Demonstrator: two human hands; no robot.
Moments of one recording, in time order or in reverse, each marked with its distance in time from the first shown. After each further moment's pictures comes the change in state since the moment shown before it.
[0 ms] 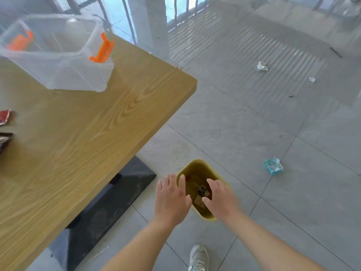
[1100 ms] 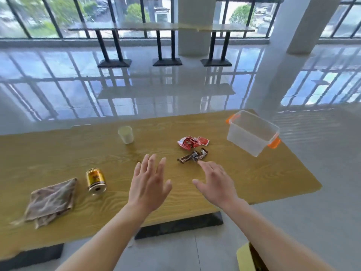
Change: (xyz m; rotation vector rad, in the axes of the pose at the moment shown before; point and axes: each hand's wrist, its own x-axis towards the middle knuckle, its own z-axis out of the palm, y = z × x) left_hand -0.340 -0.249 -0.318 0.048 0.472 -0.631; right_hand -0.214 -0.441 -0.128 -0.108 0.190 -0.980
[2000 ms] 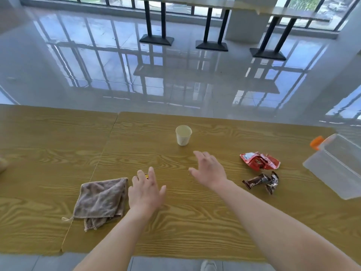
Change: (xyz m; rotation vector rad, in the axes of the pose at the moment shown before) left_hand 0.034 -0.248 0.072 -0.066 -0.257 -0.618; right_hand 0.198 -0.190 0.164 -0.045 -0.327 -0.084
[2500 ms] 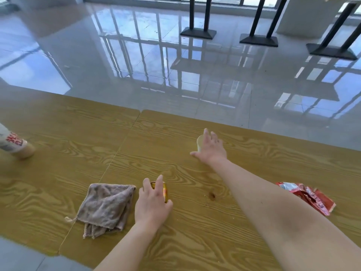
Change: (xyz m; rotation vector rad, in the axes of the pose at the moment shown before) left_hand 0.038 0.006 0.032 -0.163 0.030 -0.171; right_hand 0.175 -0.020 0.021 0.000 -0.129 0.010
